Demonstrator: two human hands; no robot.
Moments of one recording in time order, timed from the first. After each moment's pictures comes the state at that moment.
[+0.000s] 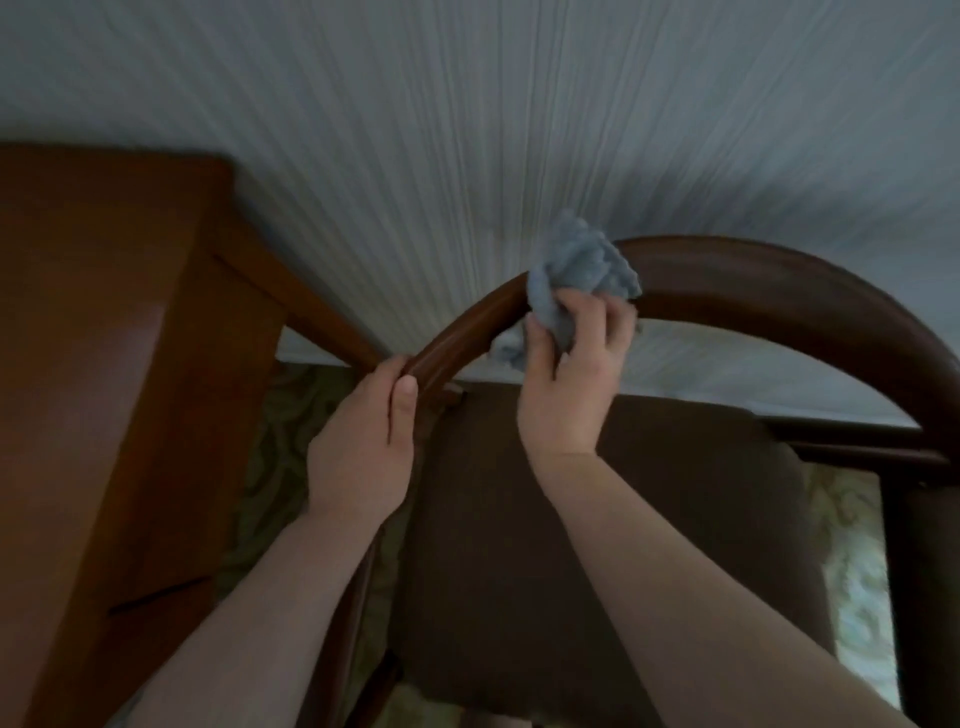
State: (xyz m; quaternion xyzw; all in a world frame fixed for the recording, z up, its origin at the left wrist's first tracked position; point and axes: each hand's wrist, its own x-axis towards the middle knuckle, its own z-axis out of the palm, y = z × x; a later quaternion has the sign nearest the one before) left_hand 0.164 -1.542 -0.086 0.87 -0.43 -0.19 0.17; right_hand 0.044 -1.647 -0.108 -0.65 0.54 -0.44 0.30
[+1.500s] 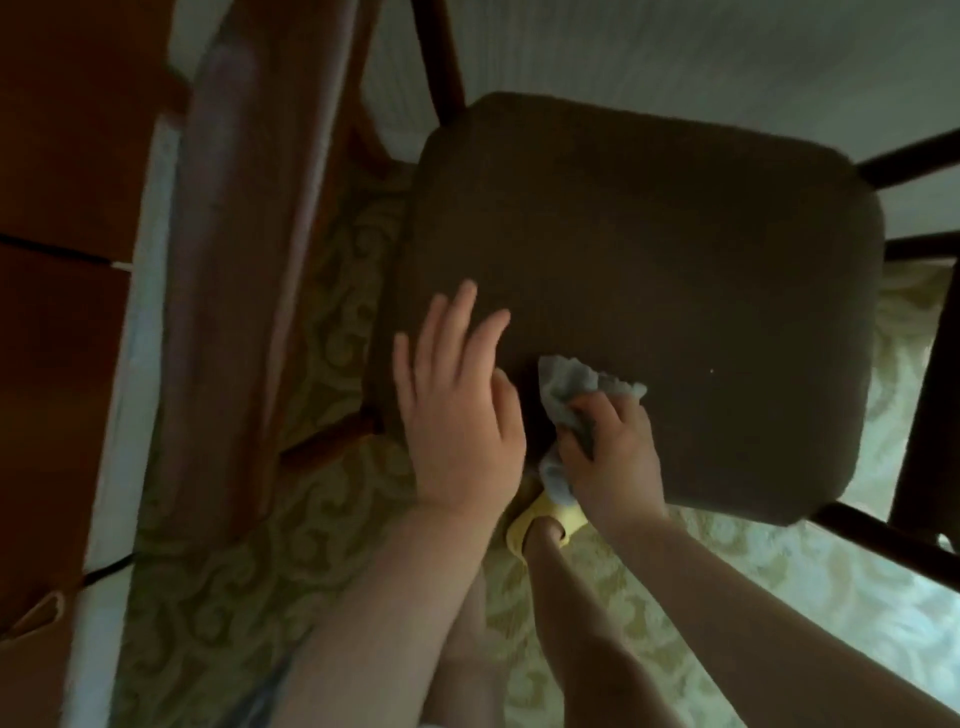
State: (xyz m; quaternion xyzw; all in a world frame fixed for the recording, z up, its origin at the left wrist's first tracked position) left_hand -0.005 -1.373 -0.186 0.87 -0.44 -0.15 0.18; right_hand -0.148 -1.411 -0.245 -0.74 0.56 0.02 0.37
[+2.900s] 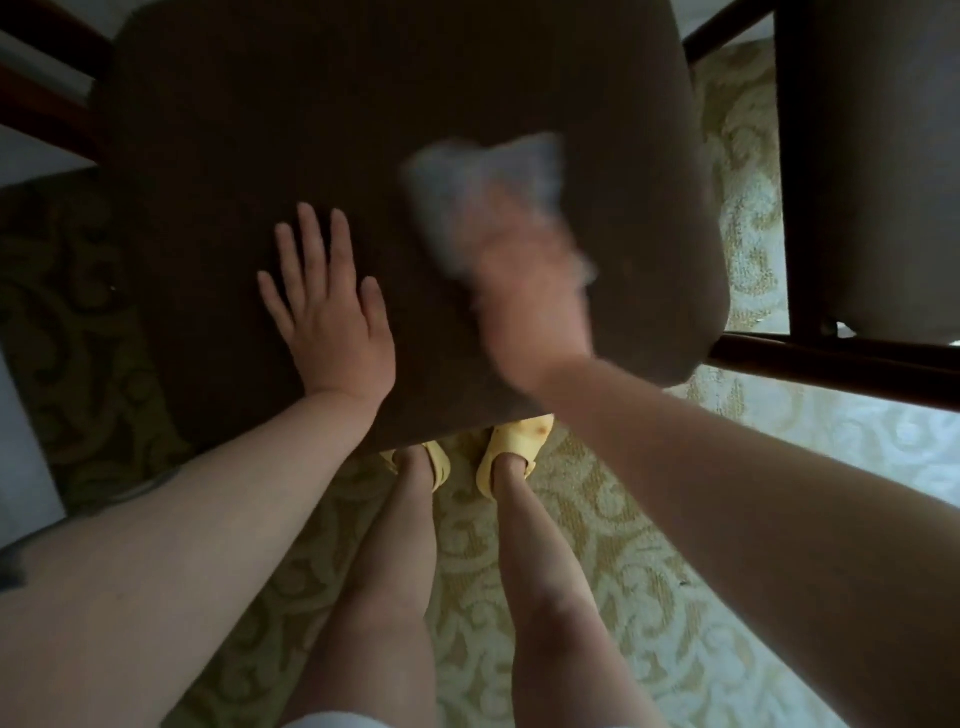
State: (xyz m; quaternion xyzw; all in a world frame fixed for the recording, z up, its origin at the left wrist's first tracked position) left_hand -0.033 -1.434 -0.299 0.83 -0.54 -0.17 0.01; right_hand -0.196 -1.475 -0.285 -0.83 0.53 -0.07 0.17
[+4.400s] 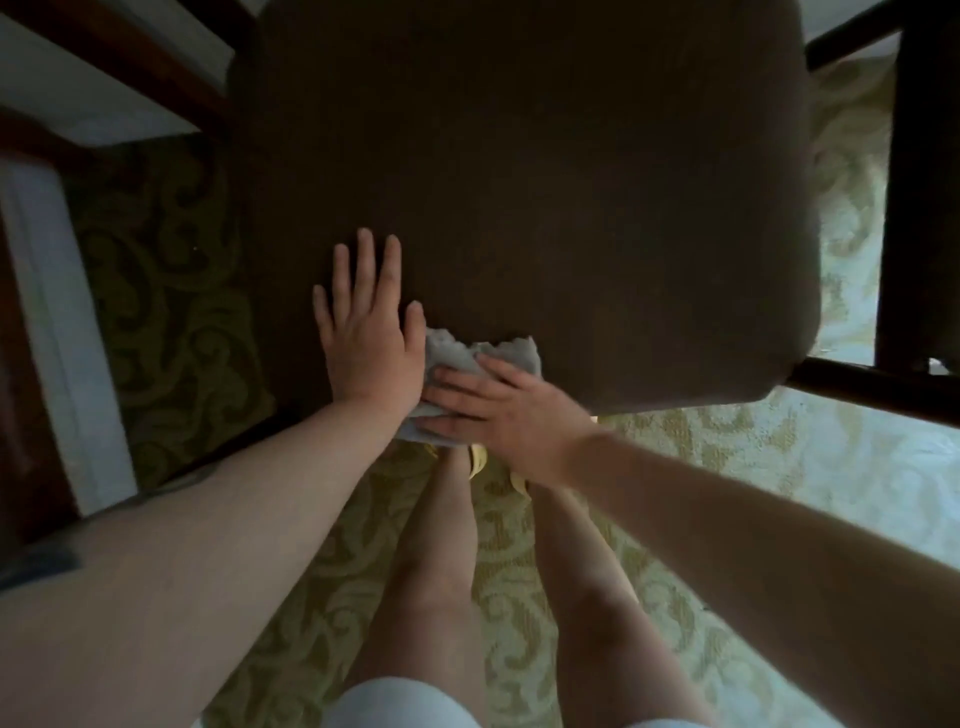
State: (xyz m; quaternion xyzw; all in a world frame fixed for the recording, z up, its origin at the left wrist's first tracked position) left_hand 0.009 -1.395 -0.290 0.82 -0.53 -0.20 -0.03; right_hand -0.173 -1.397 -0.300 -0.96 0.14 0.12 0.19
